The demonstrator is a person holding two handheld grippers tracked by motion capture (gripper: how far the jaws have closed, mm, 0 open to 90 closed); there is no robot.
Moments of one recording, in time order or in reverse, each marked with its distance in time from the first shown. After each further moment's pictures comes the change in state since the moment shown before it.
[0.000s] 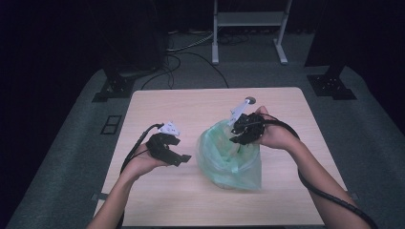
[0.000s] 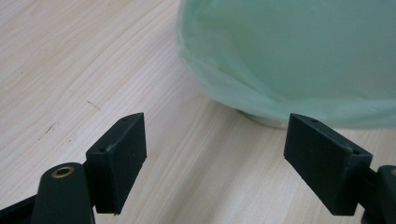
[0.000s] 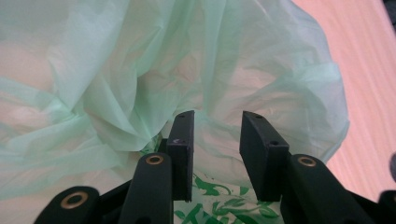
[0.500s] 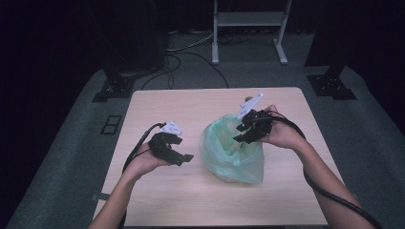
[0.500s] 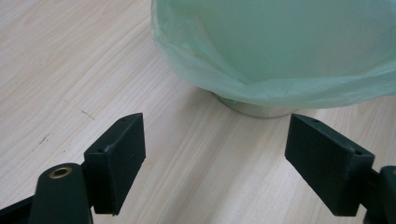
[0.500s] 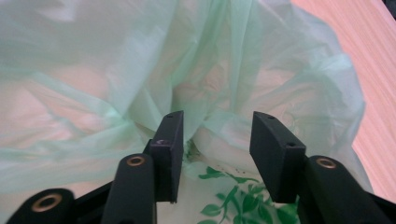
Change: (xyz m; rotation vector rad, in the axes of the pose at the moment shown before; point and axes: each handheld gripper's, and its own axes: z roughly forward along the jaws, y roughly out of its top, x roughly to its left) left arm -0.002 0.005 0.002 -0.011 -0.010 0.010; right arm -0.010 -0.017 -0.015 -0.088 0.061 0.118
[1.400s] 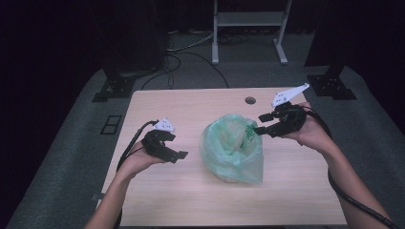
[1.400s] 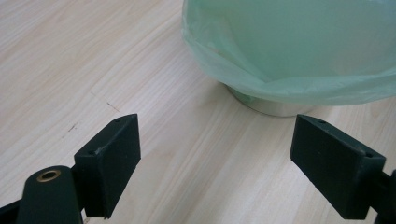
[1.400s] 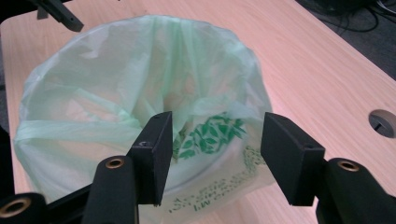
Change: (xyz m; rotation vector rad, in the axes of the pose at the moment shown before) left arm 0.011 -0.005 -0.015 -0.015 0.048 -0.024; right arm -0.015 -0.045 -0.068 -0.207 -0.016 0.188
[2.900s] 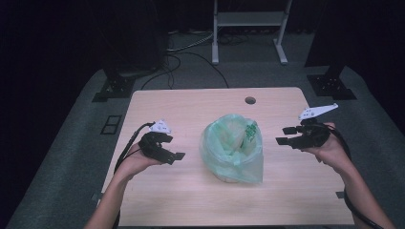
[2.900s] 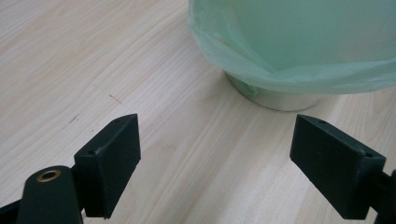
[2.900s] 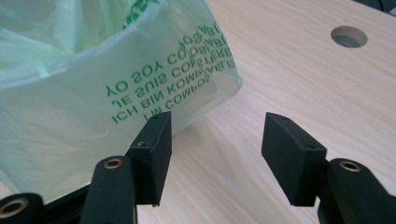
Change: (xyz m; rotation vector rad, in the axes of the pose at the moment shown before) left arm 0.006 -0.013 0.001 -0.015 -0.009 -0.024; right arm -0.024 -0.092 -0.013 -0.037 -0.079 0.208
